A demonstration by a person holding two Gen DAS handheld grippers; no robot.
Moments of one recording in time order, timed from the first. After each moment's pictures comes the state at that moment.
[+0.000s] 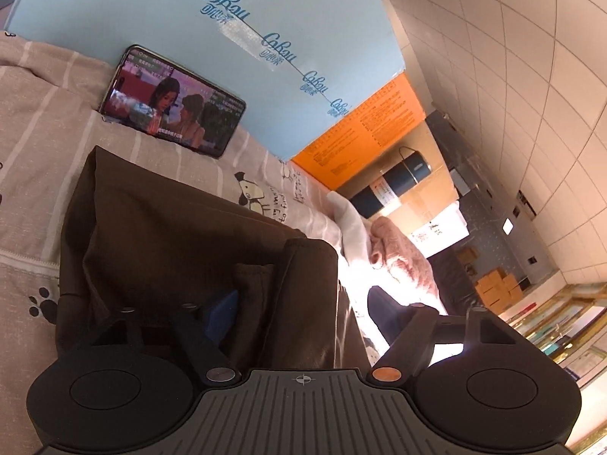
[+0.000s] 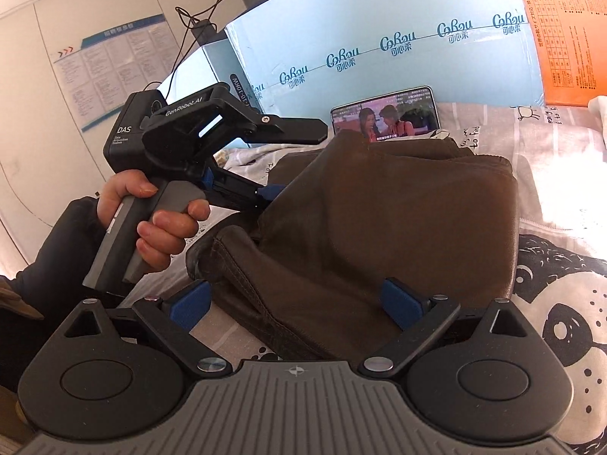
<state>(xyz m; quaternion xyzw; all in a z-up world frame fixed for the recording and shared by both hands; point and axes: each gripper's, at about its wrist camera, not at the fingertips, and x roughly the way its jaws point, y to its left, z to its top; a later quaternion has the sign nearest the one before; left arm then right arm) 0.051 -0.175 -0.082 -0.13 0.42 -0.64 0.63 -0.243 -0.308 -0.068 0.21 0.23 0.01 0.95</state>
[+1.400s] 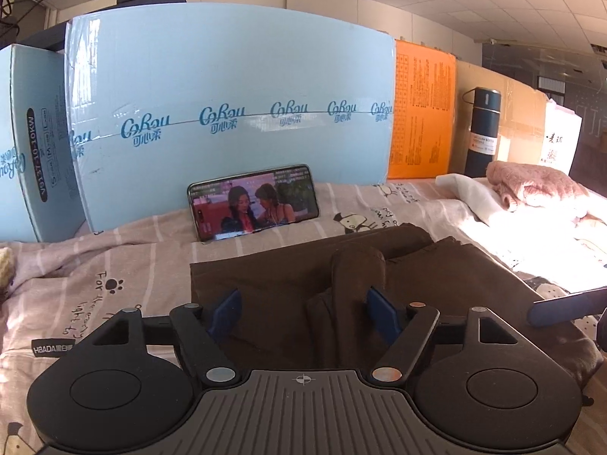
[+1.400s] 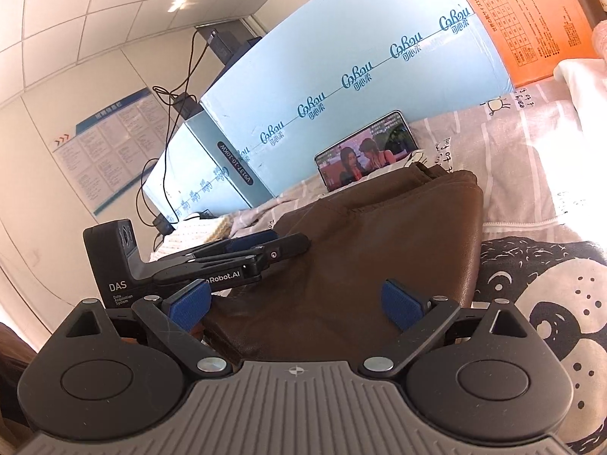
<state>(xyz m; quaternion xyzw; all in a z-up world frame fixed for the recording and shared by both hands) -0.011 -0.168 -0.074 0.12 0.21 -0.51 0.83 -0.258 -0.344 -0.060 0.32 0.16 0.01 0.93</state>
